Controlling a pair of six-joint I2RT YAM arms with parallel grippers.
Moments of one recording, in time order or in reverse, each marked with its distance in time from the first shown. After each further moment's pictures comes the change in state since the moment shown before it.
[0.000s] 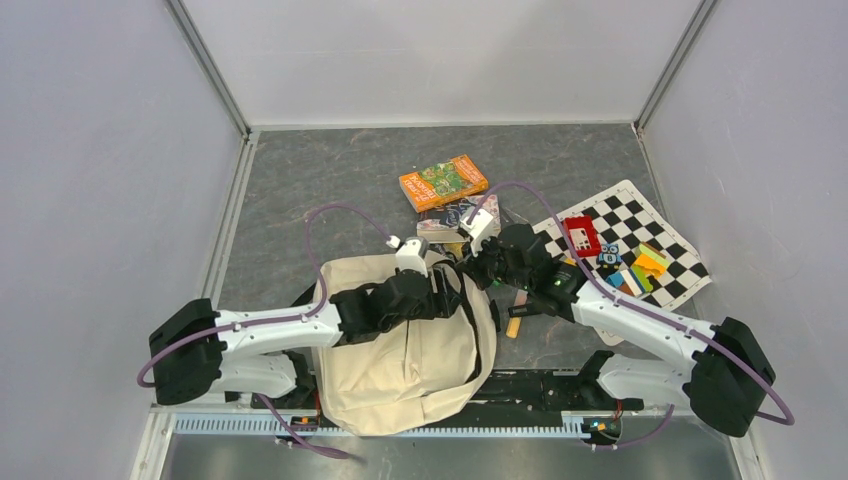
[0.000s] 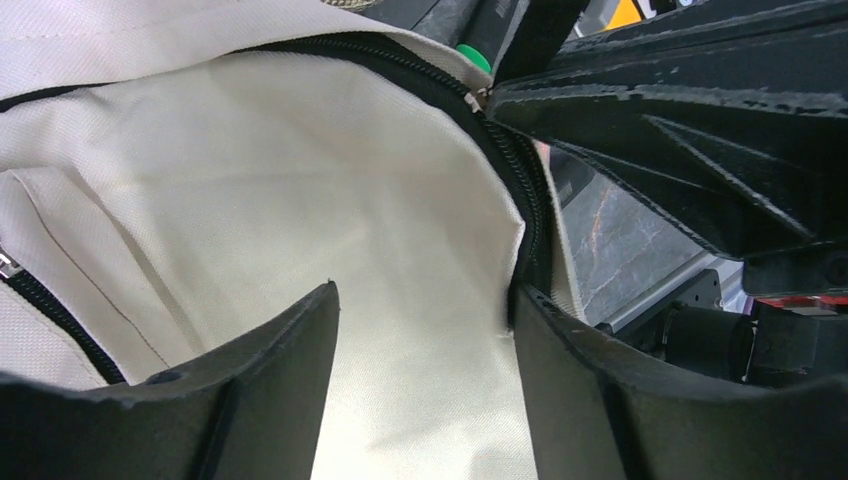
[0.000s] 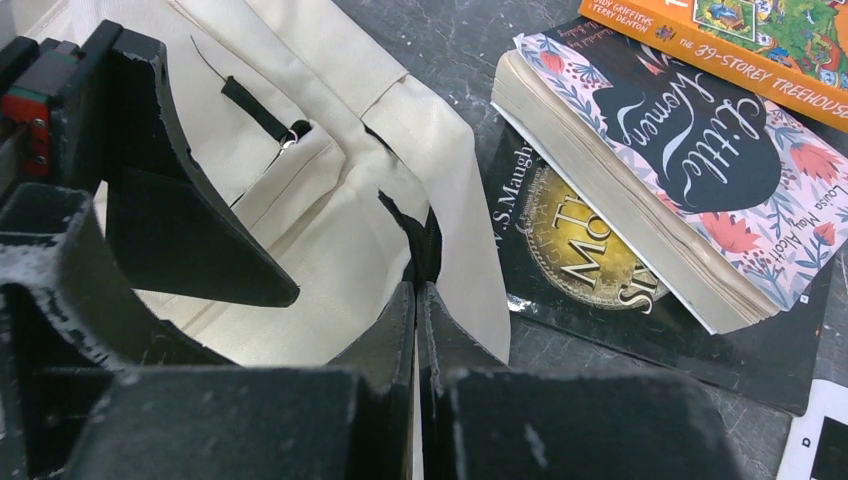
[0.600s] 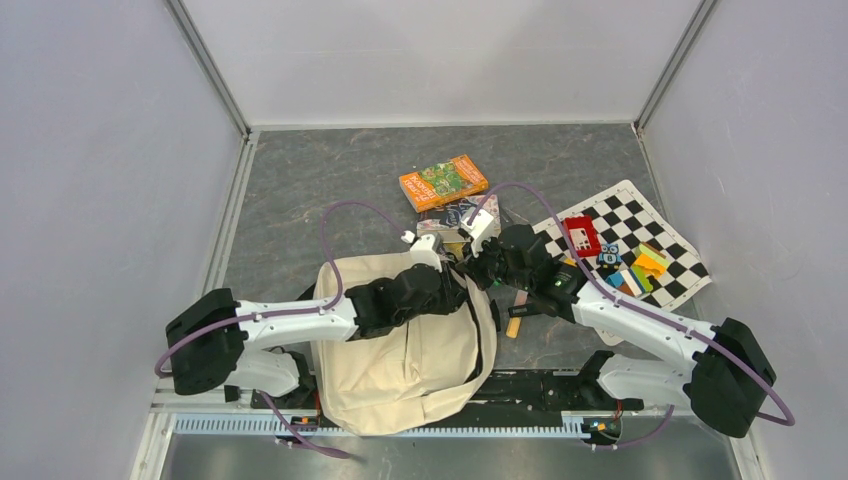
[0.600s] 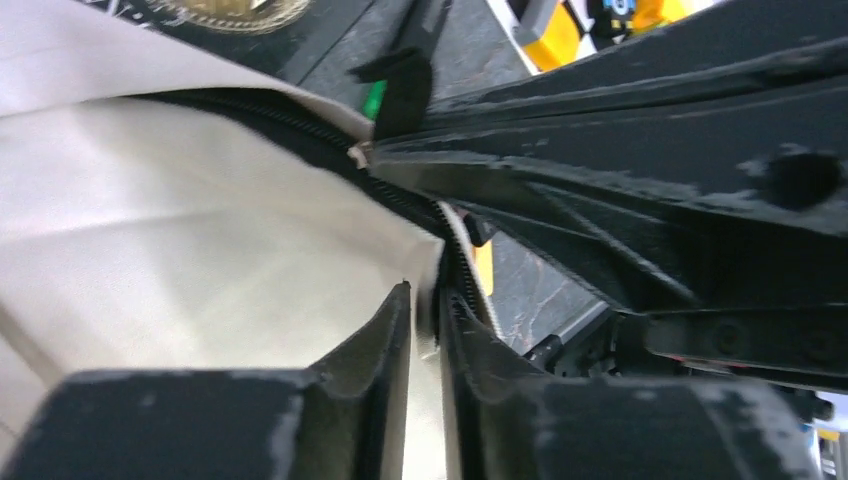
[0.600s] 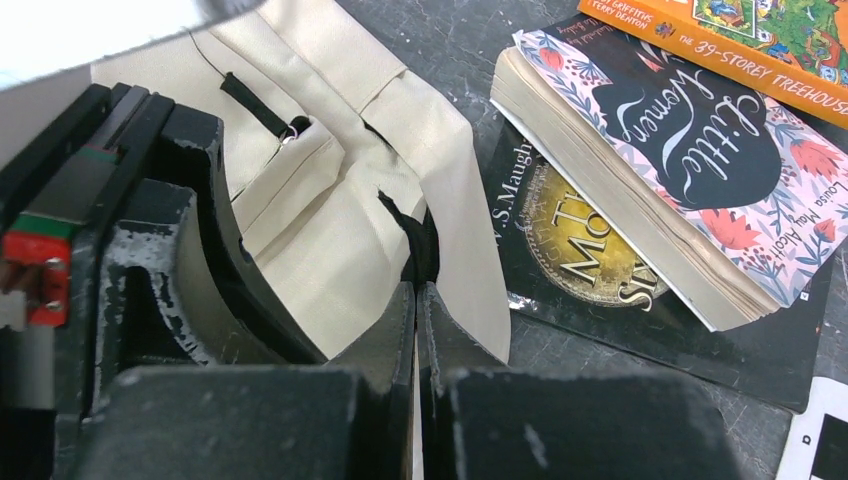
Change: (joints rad) left arm 0.000 0.108 0.064 0.083 0.041 -0.020; right arm -0.001 -0.007 -0.006 0.001 0.000 0.000
